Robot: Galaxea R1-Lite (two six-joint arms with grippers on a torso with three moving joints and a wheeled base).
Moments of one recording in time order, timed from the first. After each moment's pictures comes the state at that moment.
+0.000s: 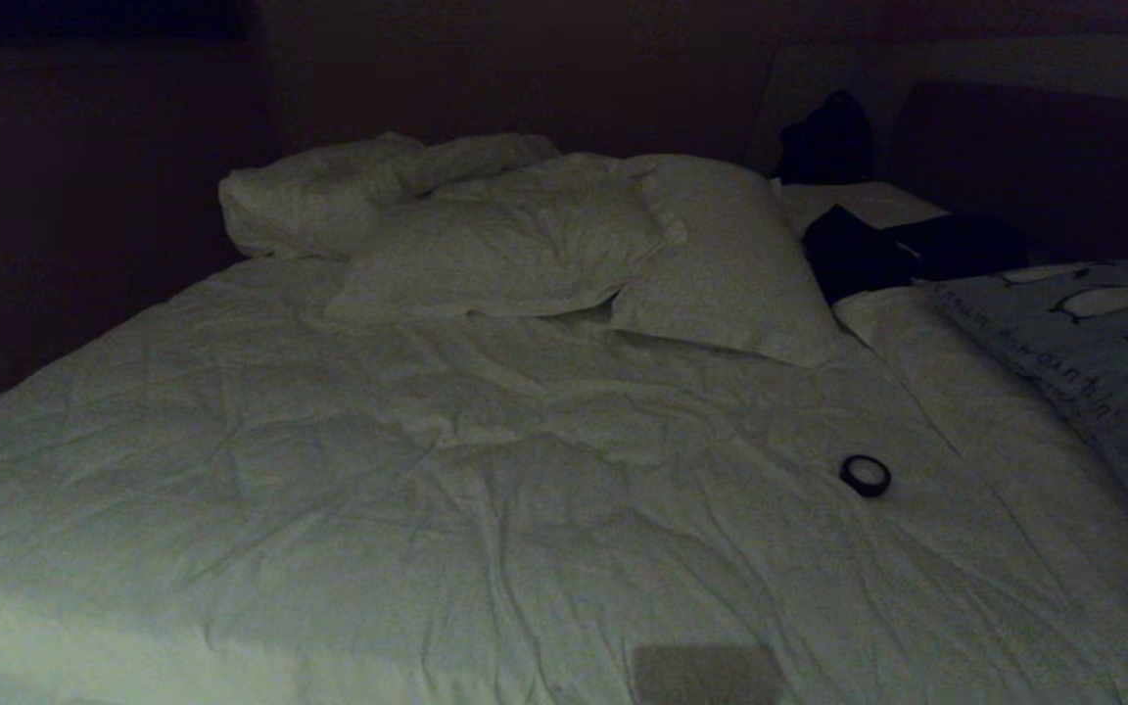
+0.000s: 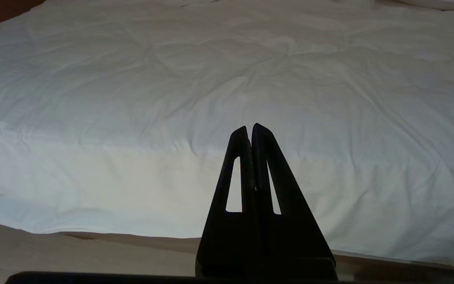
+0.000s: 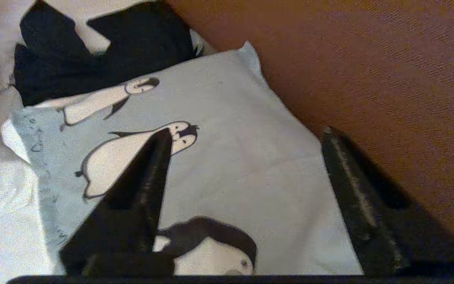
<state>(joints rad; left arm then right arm) 0.00 0.00 0.00 0.00 0.00 -0.01 -0.64 1.89 -1.49 -0.44 0.00 -0.09</state>
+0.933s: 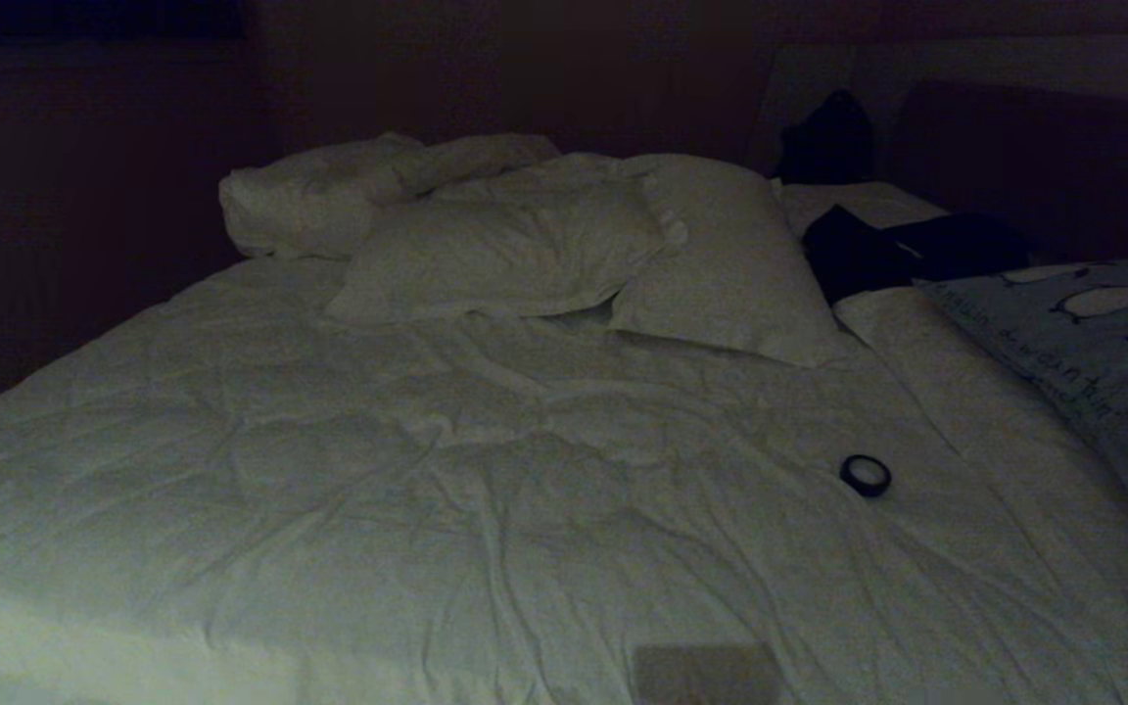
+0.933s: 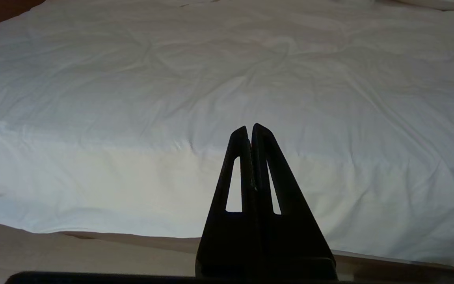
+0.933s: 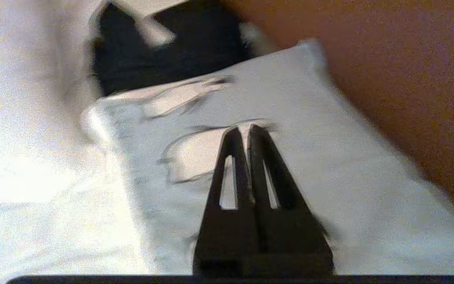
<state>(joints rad) 0.00 0.00 0.00 0.00 0.00 -0.01 -0.53 1.84 -1.57 -0.25 0.03 -0.03</state>
